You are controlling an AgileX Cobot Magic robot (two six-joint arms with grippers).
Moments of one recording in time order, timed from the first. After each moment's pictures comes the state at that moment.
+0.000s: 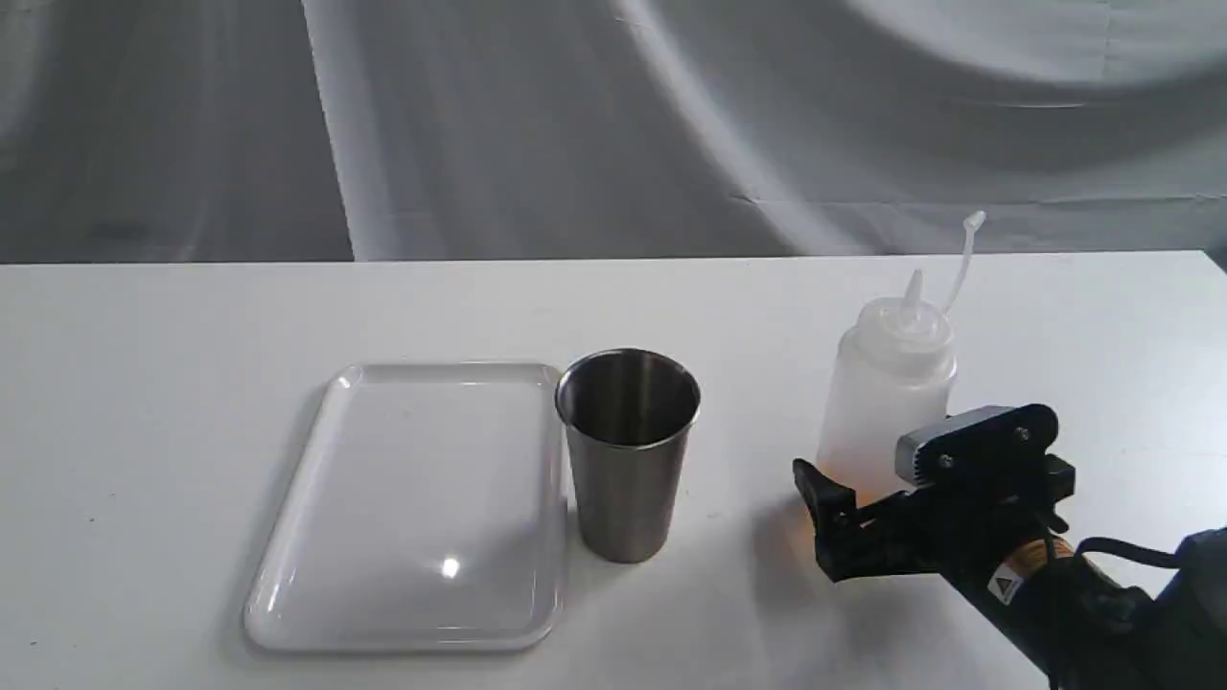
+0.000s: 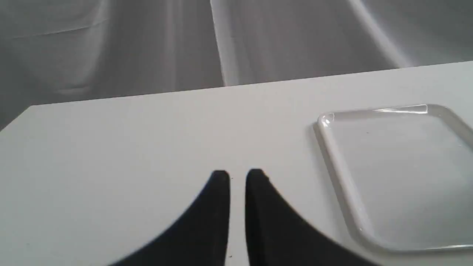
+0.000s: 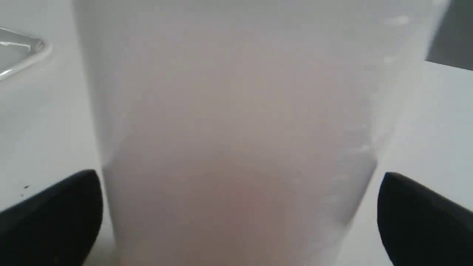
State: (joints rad) left arm 0.06 0.00 0.00 0.04 0.27 0.06; right arm 0.07 2.16 -0.59 -0.09 -1.21 -0.10
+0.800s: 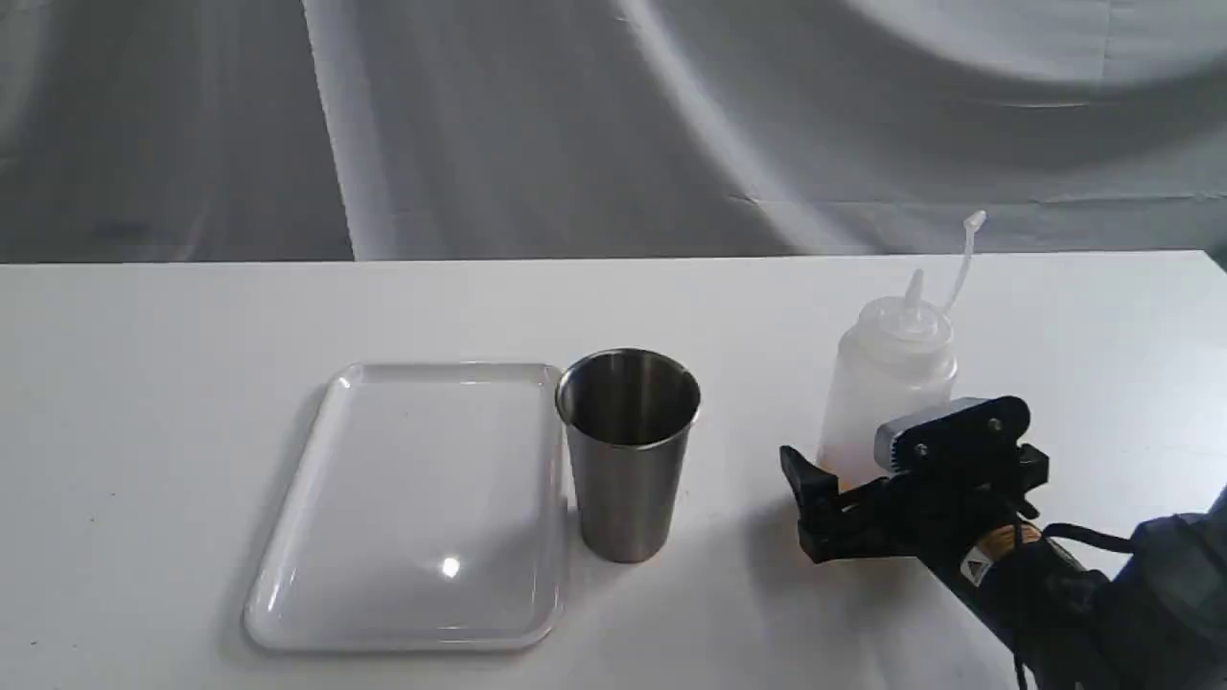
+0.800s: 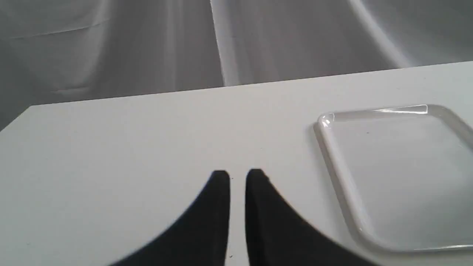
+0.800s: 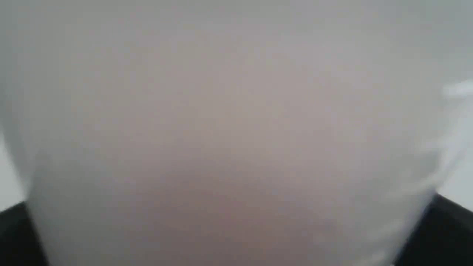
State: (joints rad) left arm 0.06 0.00 0.00 0.04 0.27 0.06; right arm 0.07 2.24 -0.68 -0.08 -1.21 -0.10
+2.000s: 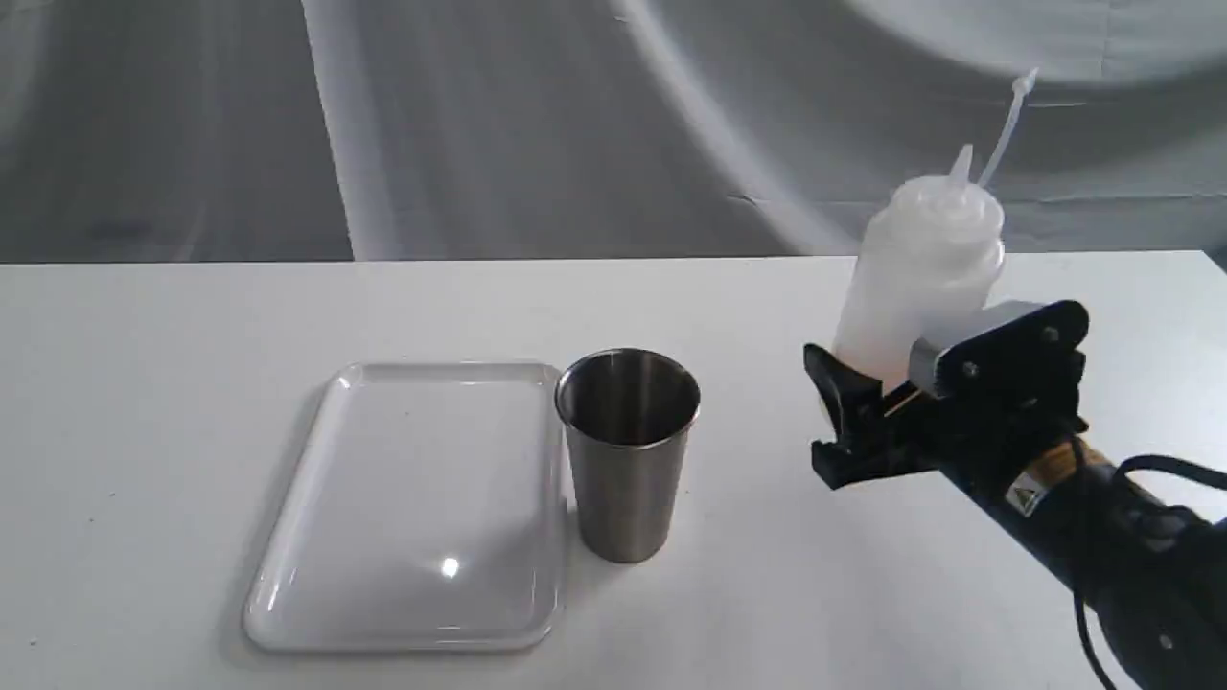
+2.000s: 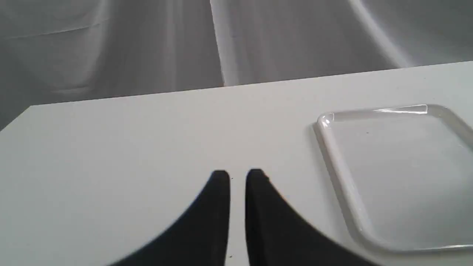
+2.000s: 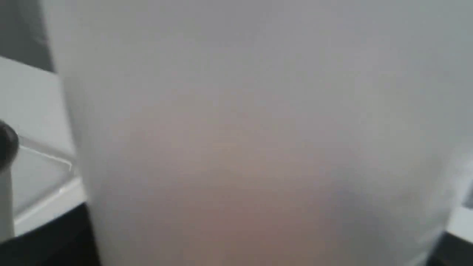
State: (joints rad) left arm 0.06 0.00 0.00 0.04 0.27 0.06; right arm 0.07 1.93 -0.61 -0.19 -1.15 -0.10
